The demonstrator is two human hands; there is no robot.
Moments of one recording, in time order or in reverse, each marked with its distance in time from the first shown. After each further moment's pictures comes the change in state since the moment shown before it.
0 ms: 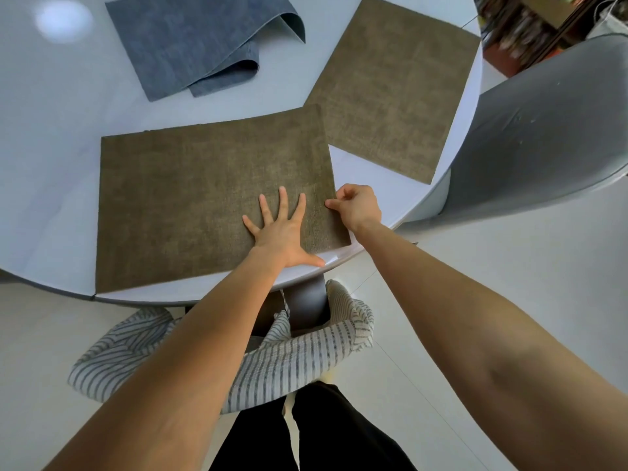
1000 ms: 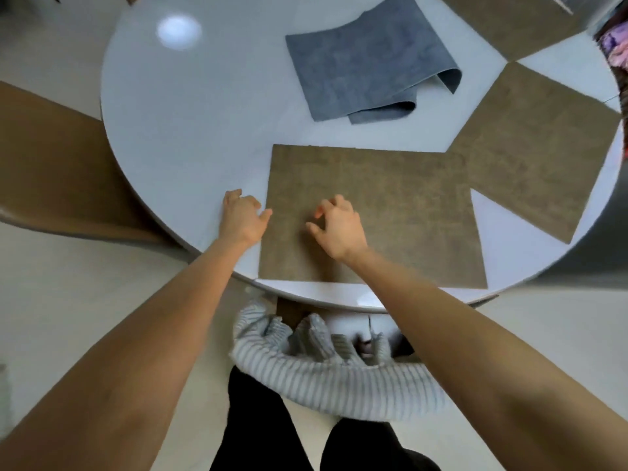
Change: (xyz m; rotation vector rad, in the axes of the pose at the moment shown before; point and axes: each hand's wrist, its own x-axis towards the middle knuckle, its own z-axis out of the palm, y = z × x) left_hand -0.067 -0.275 -0.053 -0.516 0.518 -0.350; right_hand -0.105 -0.135 0.188 -0.602 -0.195 -0.678
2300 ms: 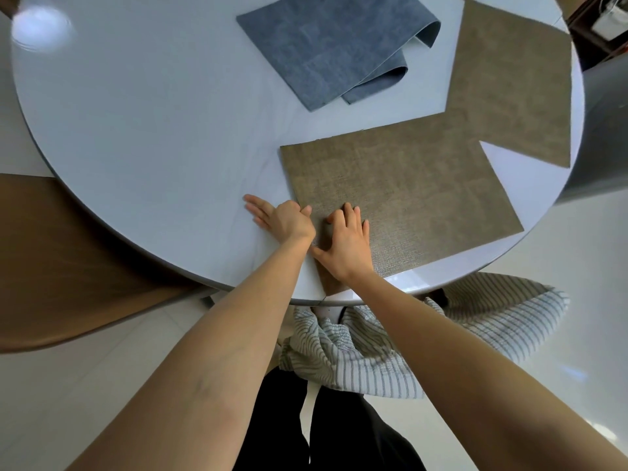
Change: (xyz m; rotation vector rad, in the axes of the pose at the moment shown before) left_hand 0.077 -0.015 -0.003 -0.176 -0.220 -0.154; right_hand 0.034 -0.102 0.097 0.051 0.126 0.465
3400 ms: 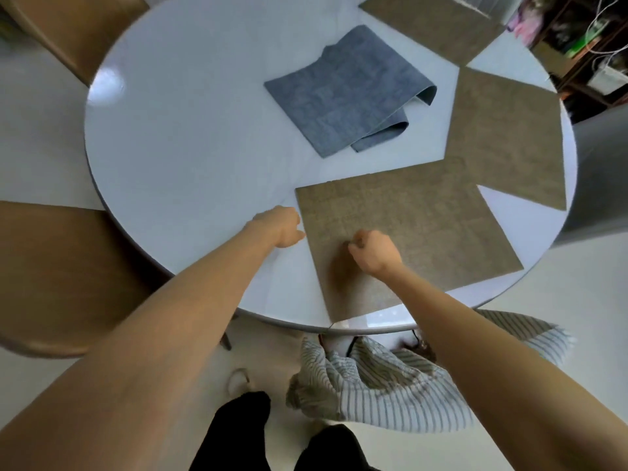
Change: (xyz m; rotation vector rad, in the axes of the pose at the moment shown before) left_hand 0.008 0.020 -0.091 0.912 -0.340 0.492; right_hand 0.019 0.011 -0.063 0.037 -0.155 0.093
